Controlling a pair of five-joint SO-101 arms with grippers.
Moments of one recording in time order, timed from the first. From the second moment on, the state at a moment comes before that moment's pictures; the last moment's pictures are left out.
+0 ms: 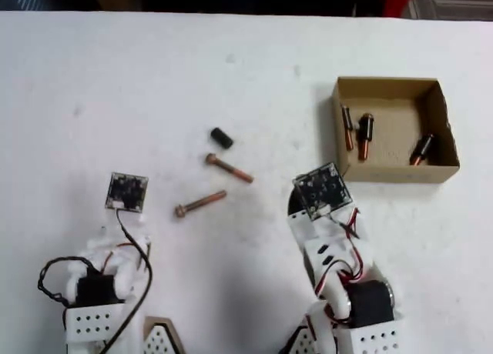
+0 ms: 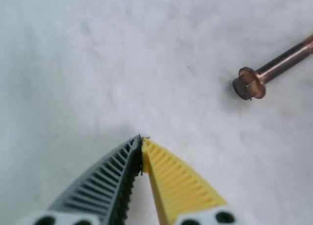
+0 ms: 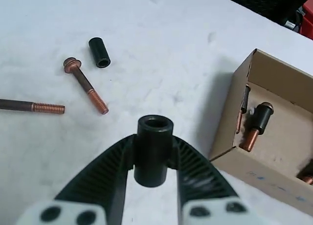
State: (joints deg) left arm -12.4 -94.1 97.7 62.1 -12.1; right arm -14.0 -91.7 73.2 58.8 19.7
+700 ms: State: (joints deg) left arm -12.4 -94.2 97.7 59.1 -12.1; right arm -12.0 -102.7 79.7 58.3 13.9
